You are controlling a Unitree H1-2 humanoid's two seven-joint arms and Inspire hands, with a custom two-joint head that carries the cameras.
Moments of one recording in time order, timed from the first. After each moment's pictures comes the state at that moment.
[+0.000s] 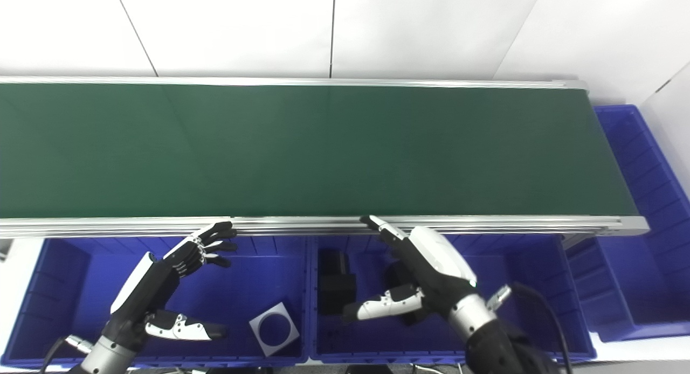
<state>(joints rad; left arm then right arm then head) 0.44 0.32 -0.27 -0.14 0.01 -0.44 -0.15 0.37 -0.19 0.17 -0.58 -0.54 0.24 0.53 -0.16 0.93</state>
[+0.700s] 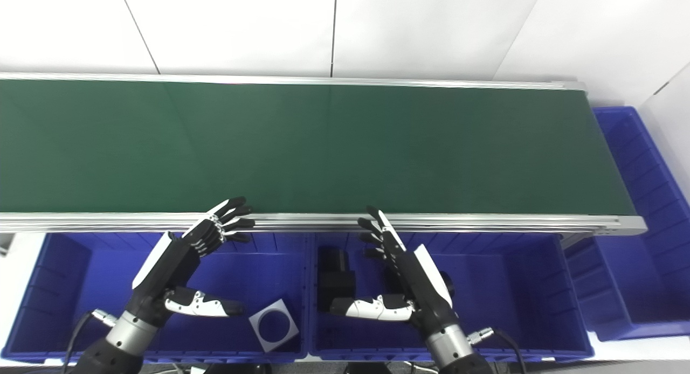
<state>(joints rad) 0.35 0.23 -0.24 -0.06 -0.01 -0.44 -0.24 0.44 -0.13 0.16 -0.32 -0.15 0.00 0.26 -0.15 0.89</state>
